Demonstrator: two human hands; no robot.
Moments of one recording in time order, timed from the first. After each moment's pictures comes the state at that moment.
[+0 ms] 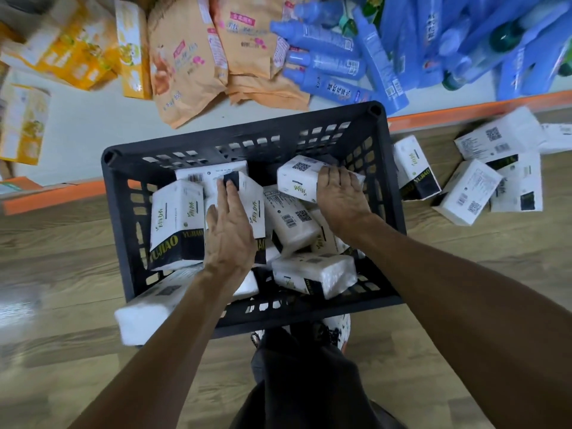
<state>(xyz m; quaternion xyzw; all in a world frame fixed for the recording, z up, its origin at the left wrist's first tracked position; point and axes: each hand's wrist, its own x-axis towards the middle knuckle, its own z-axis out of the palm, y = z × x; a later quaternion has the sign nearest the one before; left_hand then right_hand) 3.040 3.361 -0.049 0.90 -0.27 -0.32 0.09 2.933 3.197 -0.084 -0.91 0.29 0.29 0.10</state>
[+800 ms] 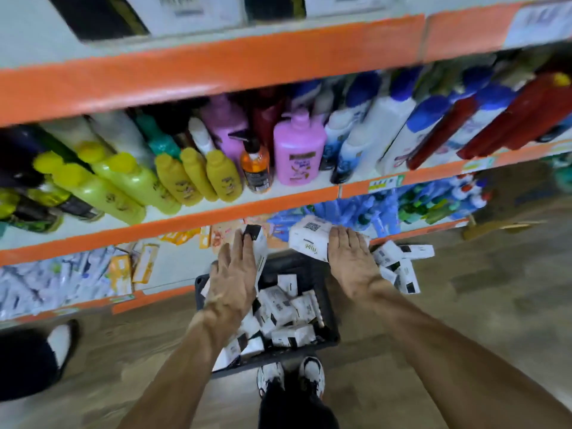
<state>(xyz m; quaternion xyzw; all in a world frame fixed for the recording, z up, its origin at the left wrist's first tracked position) 3.059 3.301 0.444 0.86 -0.46 -0.22 -0.09 2.906 3.144 0.397 -0.92 0.36 0.17 0.04</state>
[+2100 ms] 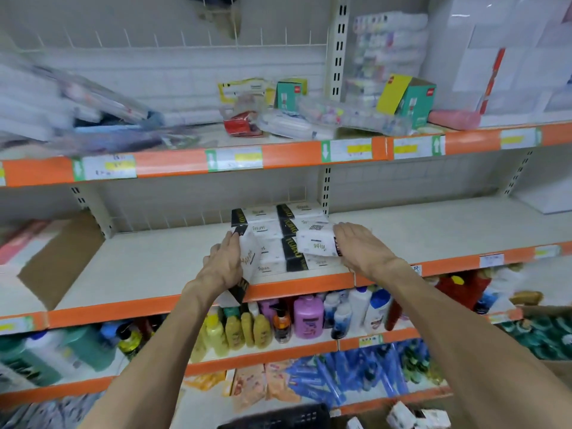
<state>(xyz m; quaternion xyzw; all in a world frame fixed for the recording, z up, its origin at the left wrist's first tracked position) 3.167 3.264 0.821 0.90 -0.40 -0.06 0.13 2.955 3.050 0.823 -0.97 0.21 -0.08 -0.12</state>
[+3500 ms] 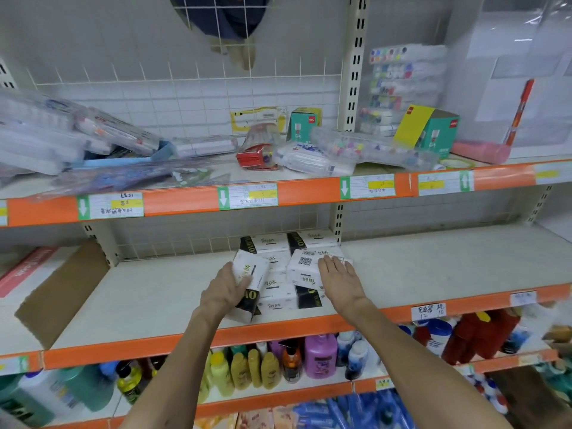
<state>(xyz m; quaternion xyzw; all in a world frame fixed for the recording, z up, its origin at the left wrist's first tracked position) 3.239 3.235 0.786 0.92 -0.30 -0.11 0.25 3.045 3.049 0.768 -0.95 0.29 -0.06 -0.10</state>
